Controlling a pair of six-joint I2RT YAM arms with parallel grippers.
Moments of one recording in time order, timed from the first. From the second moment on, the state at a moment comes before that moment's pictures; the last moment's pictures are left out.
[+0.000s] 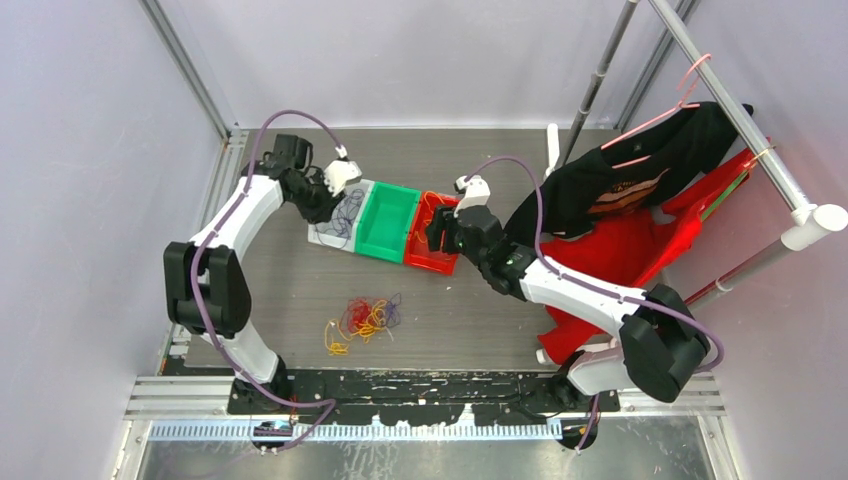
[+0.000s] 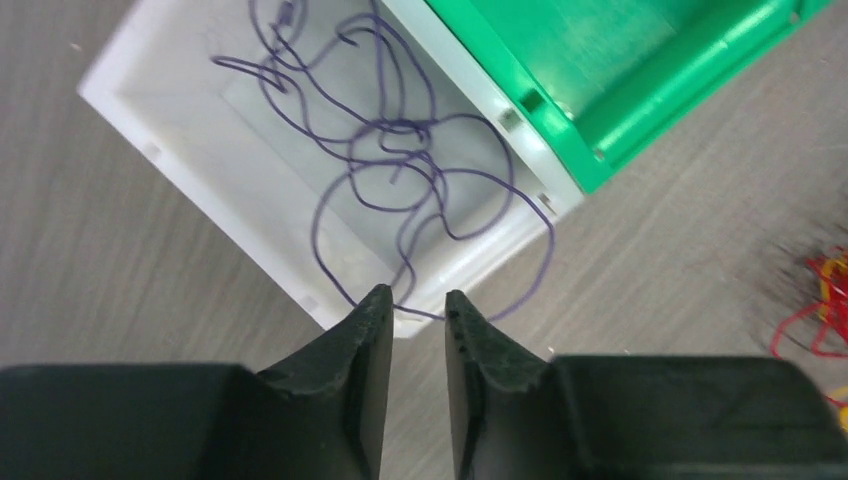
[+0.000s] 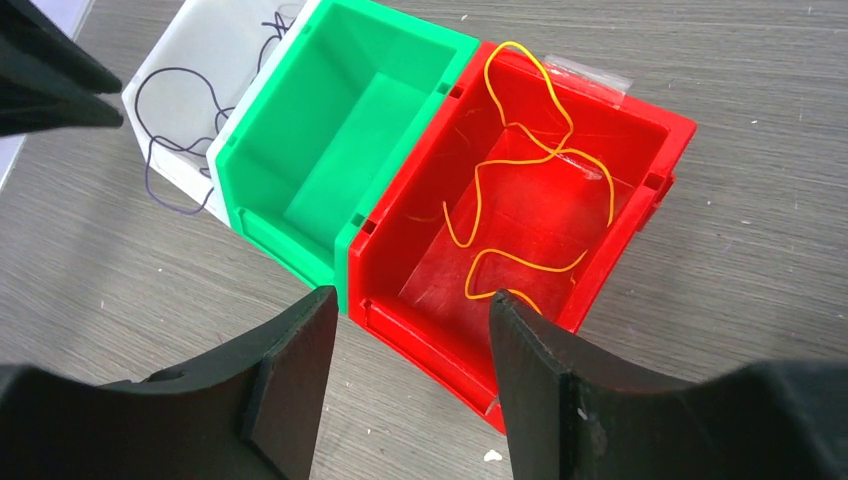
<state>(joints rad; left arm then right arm) -0.14 1.69 1.40 -0.81 0.36 0.83 0.76 1.35 0.82 0.13 0.28 0.45</state>
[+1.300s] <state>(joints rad) -0.14 1.40 1.33 -1.30 0.63 0.93 1.10 1.57 0.89 0.05 -0.11 0.36</state>
